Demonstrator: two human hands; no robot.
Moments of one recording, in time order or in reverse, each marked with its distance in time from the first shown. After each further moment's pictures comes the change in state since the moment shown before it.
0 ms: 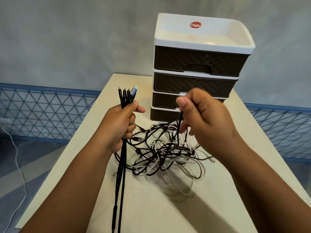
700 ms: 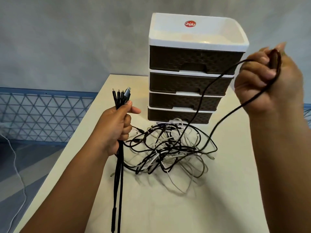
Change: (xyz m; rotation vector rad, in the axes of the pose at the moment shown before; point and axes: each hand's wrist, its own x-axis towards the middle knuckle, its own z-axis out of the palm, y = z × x) left_hand -0.001 -0.001 -0.001 -0.017 0.010 -0.008; right_hand 0.051 0.031 -0.087 1.669 0.275 0.236
